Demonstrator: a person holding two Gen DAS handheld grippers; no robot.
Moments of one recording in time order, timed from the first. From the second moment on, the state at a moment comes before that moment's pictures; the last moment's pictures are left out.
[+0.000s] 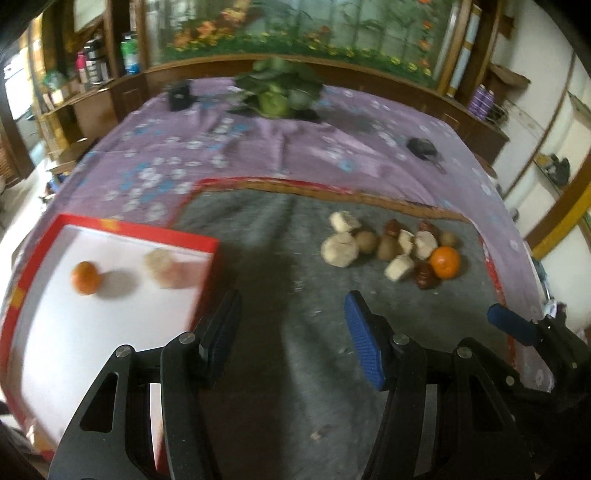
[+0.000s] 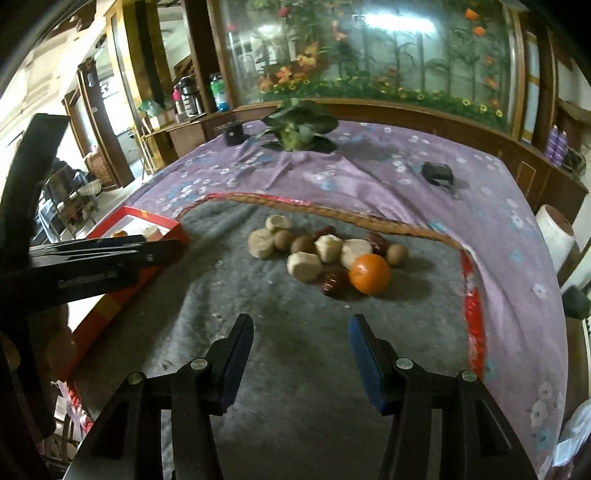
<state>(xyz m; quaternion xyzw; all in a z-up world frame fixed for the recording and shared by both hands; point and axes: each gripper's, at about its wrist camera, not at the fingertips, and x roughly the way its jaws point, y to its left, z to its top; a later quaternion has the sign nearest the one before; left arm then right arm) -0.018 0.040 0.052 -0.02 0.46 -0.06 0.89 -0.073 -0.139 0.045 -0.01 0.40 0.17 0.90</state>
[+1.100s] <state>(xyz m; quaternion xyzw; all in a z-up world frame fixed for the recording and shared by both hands) 0.009 0.025 0.037 0.02 0.45 -0.08 0.89 -0.021 -0.130 0.014 0.05 0.45 0.24 0.86</state>
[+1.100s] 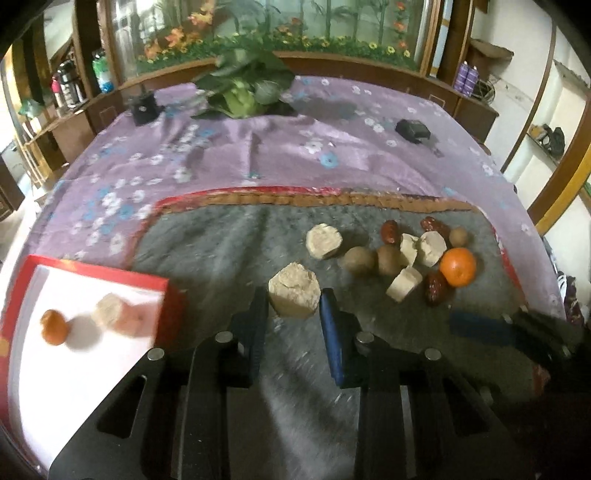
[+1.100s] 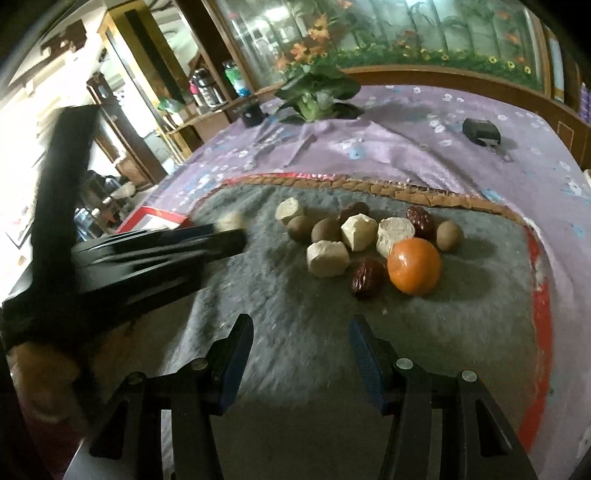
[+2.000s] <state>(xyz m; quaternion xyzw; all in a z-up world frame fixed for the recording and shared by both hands) -0.015 0.052 0.048 -0.01 0.44 -0.08 0.89 0.012 -0.107 0.008 -0.03 0.44 0.20 0.87</state>
